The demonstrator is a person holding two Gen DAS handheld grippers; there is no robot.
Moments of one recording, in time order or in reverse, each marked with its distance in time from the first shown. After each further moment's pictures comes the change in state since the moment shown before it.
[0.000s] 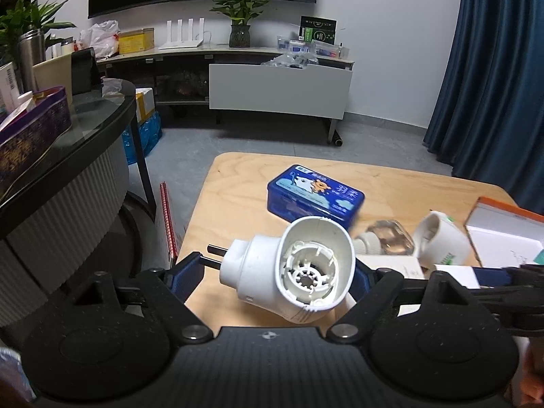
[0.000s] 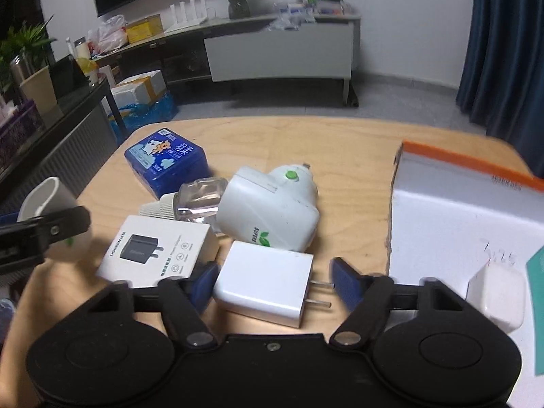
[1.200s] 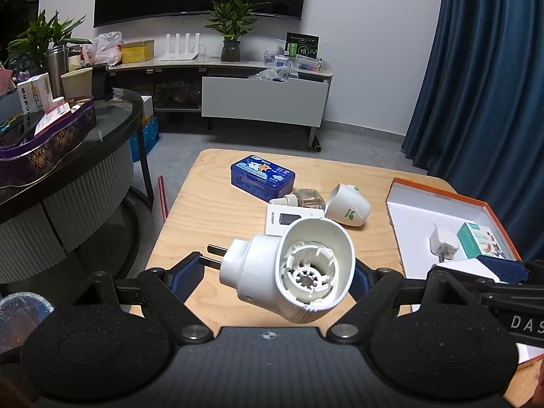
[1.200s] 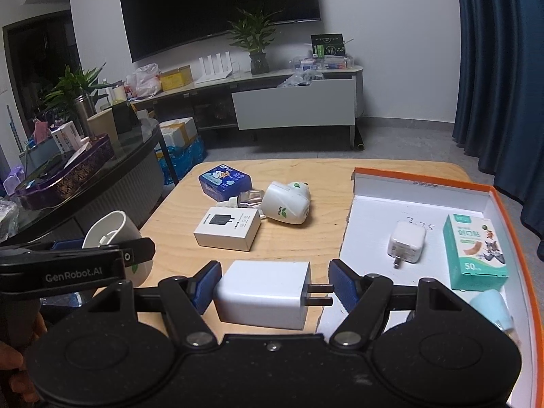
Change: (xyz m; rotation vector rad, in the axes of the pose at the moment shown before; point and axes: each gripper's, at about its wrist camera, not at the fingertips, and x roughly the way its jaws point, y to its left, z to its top) left arm -0.112 -0.045 -0.043 -0.010 -0.034 -0.028; right arm -0.178 -0.009 -0.065 0.013 -0.176 0.074
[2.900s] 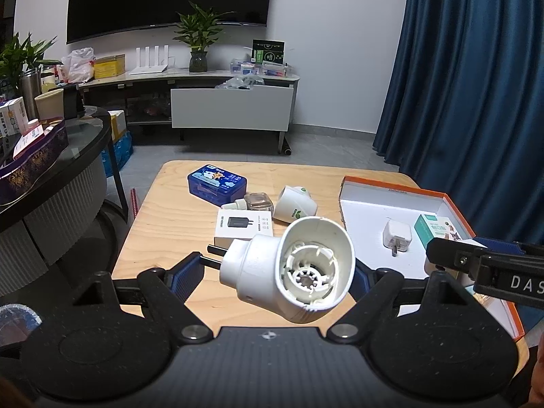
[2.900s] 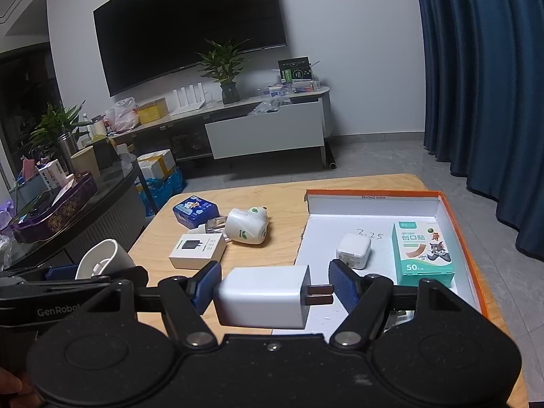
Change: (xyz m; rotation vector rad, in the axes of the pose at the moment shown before) left arm -0.025 -0.035 -0.004 0.065 -0.021 -0.077; right arm -0.044 -0.037 -0.002 0.078 -0.087 -0.060
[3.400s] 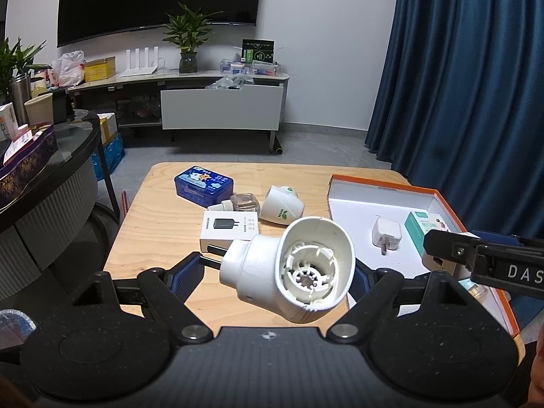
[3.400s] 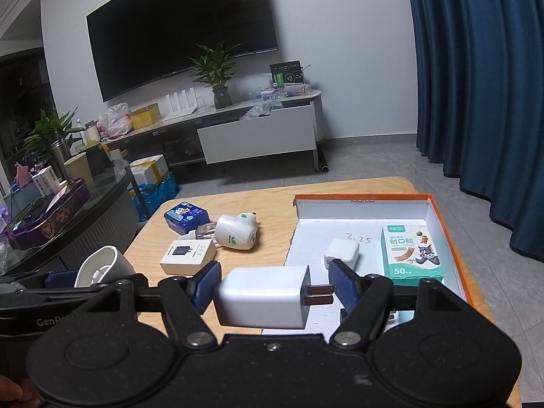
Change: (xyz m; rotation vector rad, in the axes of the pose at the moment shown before) left arm 0.002 -0.009 0.001 0.023 0.004 -0.026; right arm -0.003 -0.011 0.003 0.016 -0.014 -0.023
